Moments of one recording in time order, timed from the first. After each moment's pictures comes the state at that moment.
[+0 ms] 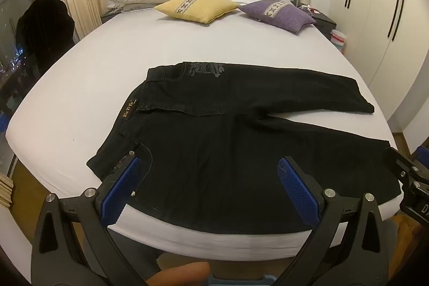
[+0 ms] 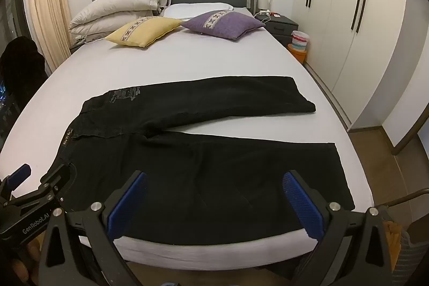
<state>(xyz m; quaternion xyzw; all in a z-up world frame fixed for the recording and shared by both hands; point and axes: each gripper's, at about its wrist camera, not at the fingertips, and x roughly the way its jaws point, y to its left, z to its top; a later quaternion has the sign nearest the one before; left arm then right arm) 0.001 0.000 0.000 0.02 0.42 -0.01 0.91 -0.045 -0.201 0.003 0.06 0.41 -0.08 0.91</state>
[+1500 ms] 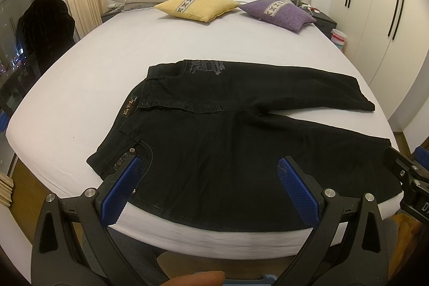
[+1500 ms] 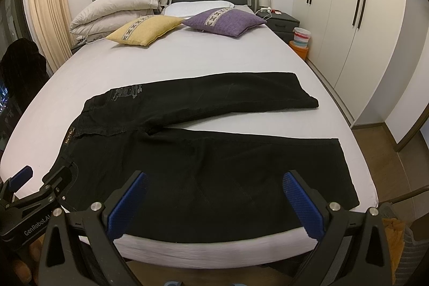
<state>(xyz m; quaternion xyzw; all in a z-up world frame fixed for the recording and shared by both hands) -0.001 0.003 -0.003 0.01 0.42 -0.01 0.91 -0.050 -0.199 -0.005 0.06 0.41 -0.08 0.91</state>
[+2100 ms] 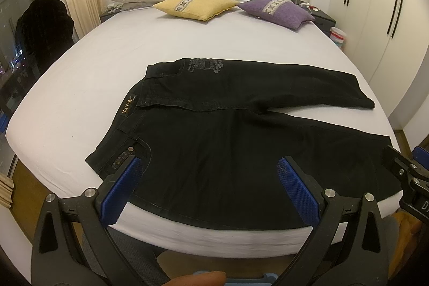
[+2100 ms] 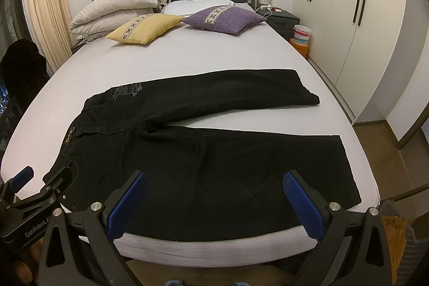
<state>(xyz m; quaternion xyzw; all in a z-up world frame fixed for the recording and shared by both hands) -0.003 0.002 -0.006 0.01 0.42 -0.01 0.91 -0.048 -0.199 -0.009 0.06 0.41 -0.08 0.91</state>
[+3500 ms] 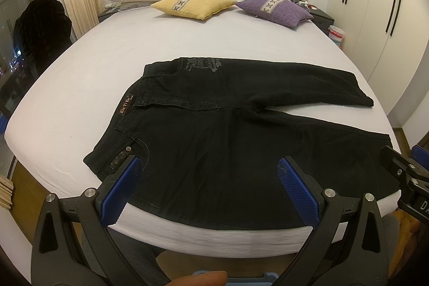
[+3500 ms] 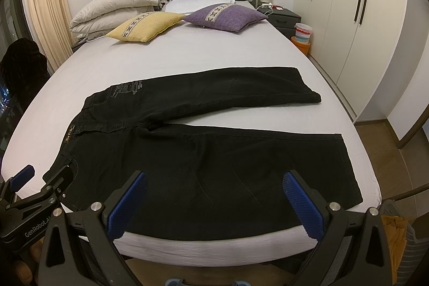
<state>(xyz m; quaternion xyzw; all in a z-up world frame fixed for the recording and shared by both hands) -0.006 -0.005 -0.011 0.02 0.42 -0.01 0.91 -0.048 -0.197 -0.013 0.07 0.42 -0.08 0.90</state>
